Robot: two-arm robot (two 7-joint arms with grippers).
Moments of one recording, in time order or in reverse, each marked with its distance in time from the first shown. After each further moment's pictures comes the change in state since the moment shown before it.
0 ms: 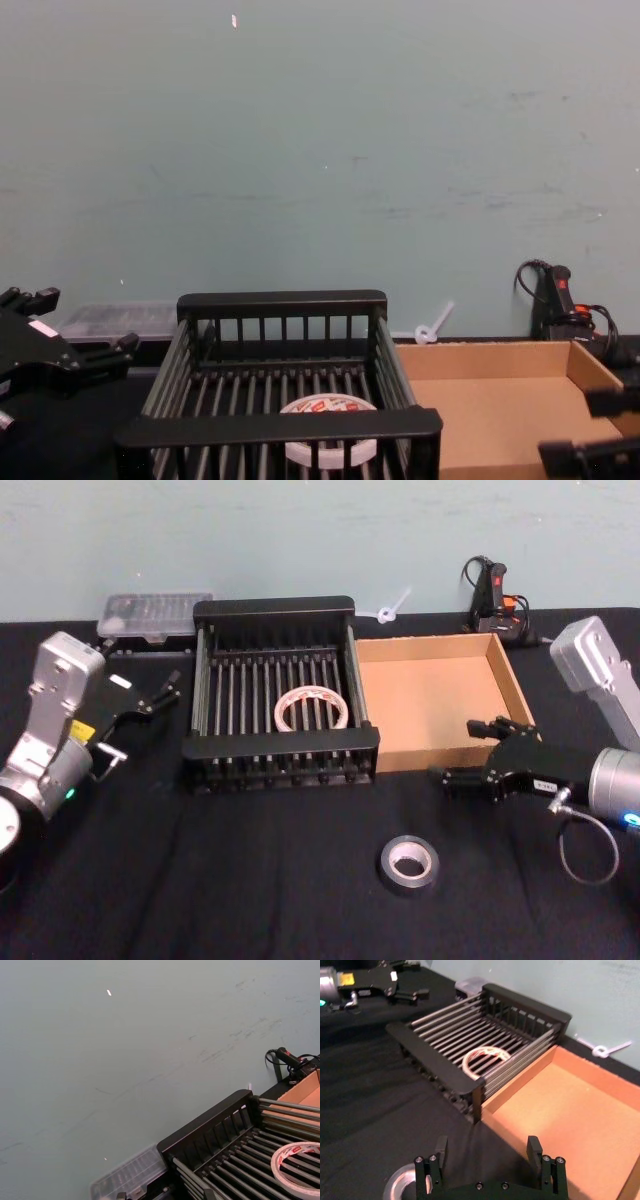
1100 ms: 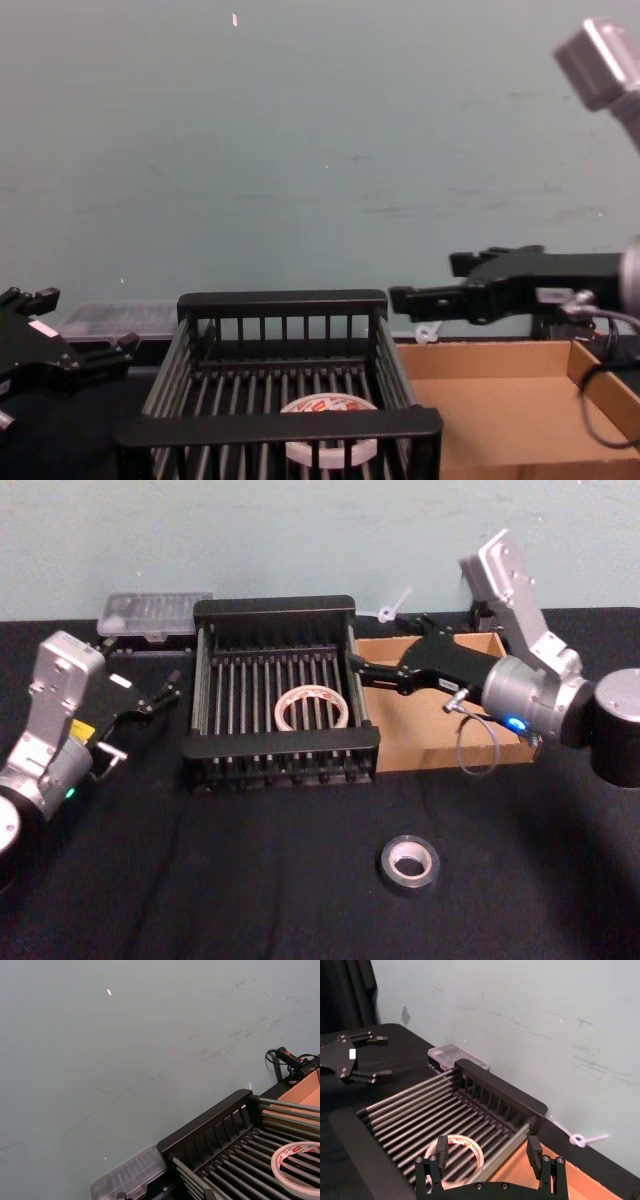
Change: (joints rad) left arm 0.000 0.000 0.000 0.000 0.000 0.000 0.000; right arm 0.272 -0.315 -0.076 0.284 -0.177 -0.146 -0.064
